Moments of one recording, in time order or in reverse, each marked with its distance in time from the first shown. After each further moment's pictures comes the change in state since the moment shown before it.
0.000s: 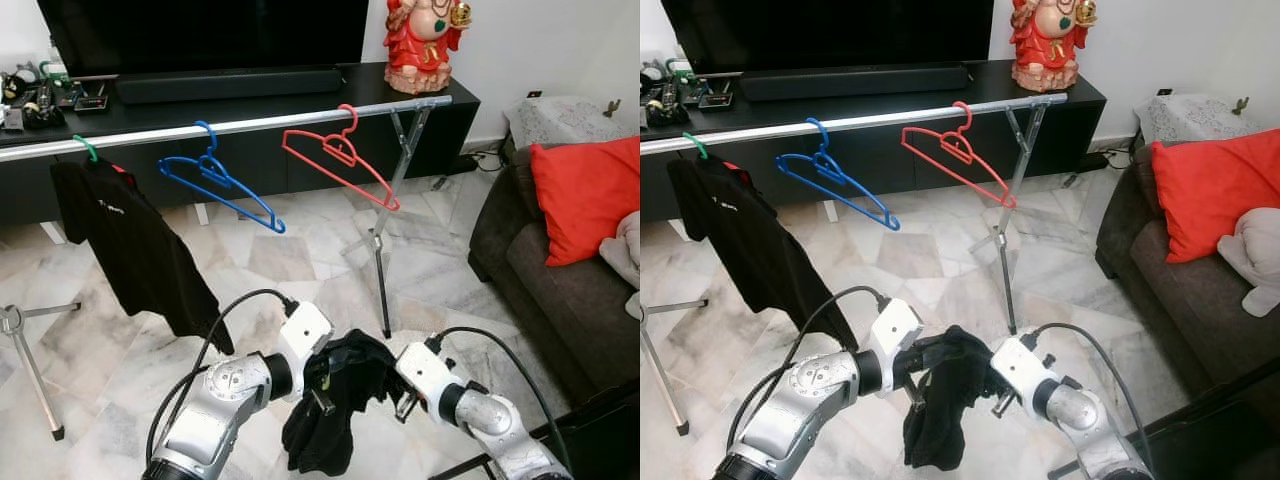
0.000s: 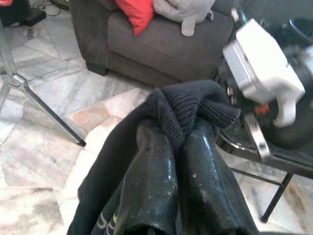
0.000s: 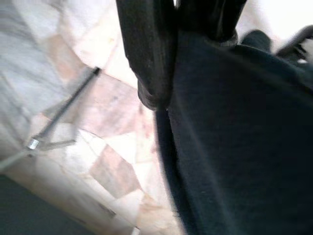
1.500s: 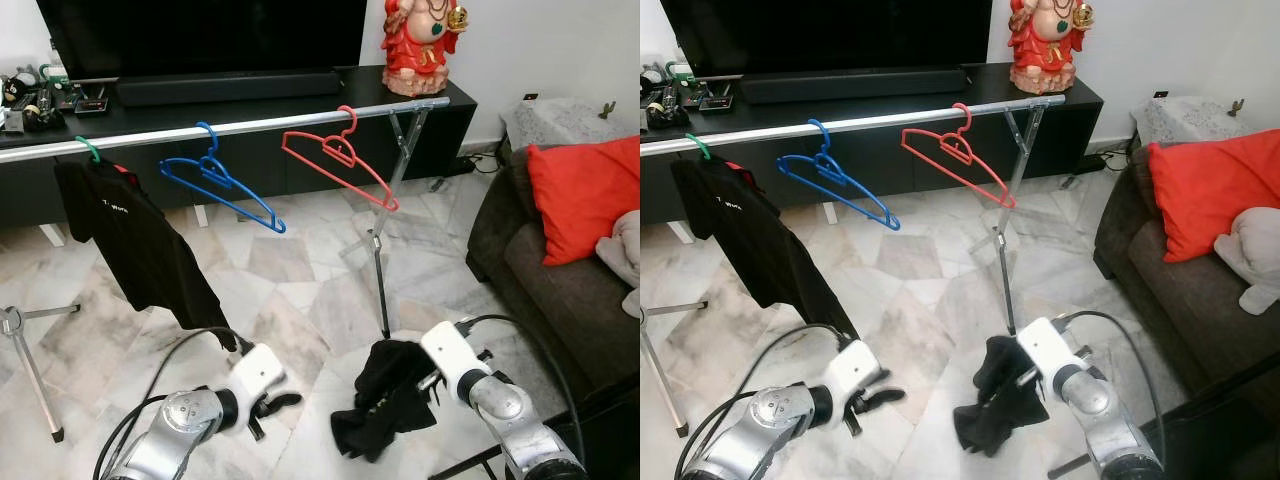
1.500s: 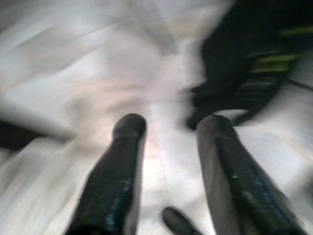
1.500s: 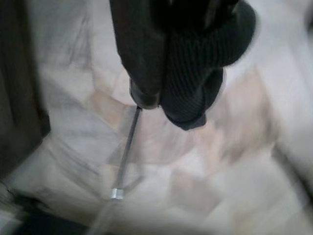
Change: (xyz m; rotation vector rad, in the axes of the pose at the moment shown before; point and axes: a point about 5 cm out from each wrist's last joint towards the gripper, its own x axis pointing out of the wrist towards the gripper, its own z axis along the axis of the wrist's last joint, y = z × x) left arm -0.055 0.053 -0.092 -0.012 0.345 0.516; right arm -0.004 -0.029 -0.009 0.394 0.066 -0.443
